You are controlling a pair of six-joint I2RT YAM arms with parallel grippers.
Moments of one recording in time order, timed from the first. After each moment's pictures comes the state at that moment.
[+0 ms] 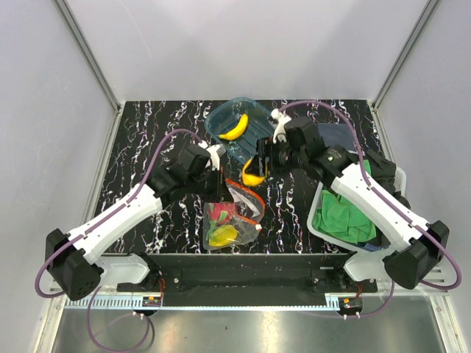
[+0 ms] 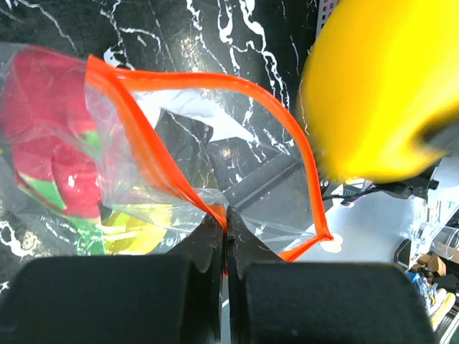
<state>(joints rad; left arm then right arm) -0.71 1.22 1.07 -0.65 0.29 -0.65 0.65 1.34 1.34 -0.64 -0.24 0.45</state>
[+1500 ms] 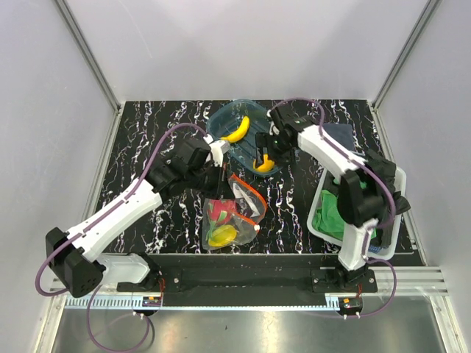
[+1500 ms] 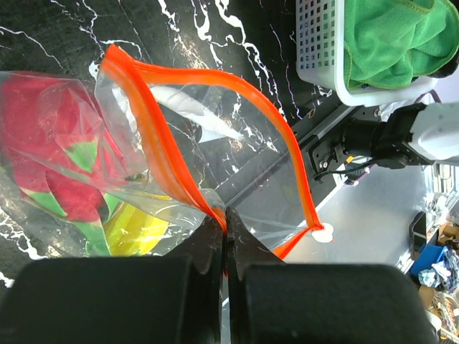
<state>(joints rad) -0.71 1.24 1.17 -0.72 0.35 -0.53 0.46 1.99 1.70 -0.84 -0.16 0.35</state>
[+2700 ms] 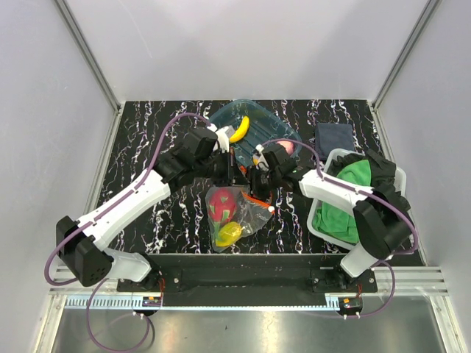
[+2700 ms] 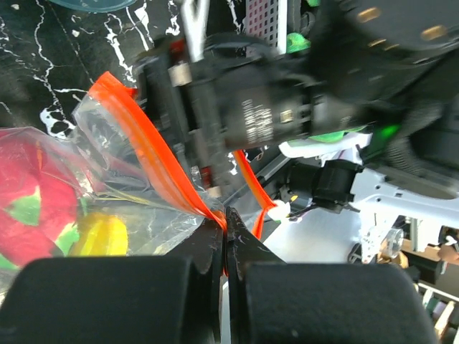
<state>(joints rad) -0.71 1.34 1.26 -0.59 0.37 -0.71 0.65 1.59 1.02 -0.24 -0.54 0.82</state>
